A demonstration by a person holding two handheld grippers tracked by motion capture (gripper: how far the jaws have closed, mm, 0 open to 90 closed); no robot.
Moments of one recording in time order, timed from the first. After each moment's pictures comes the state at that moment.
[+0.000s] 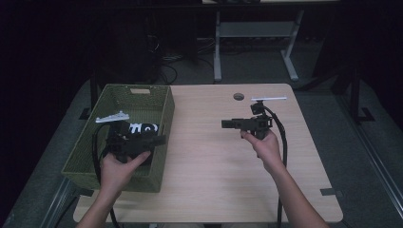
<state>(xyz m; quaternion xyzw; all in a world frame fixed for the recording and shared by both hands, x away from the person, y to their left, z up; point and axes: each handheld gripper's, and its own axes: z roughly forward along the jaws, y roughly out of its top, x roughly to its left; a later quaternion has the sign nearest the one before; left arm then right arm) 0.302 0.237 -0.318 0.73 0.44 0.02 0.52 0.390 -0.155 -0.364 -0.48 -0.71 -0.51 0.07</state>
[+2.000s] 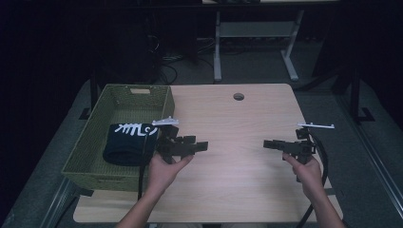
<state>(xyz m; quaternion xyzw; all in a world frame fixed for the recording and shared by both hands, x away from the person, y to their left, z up) 0.327 0.138 -0.369 0.75 0.42 -0.04 0.51 0.339 -0.277 -0.422 -0.56 -0.66 -0.49 0.05</state>
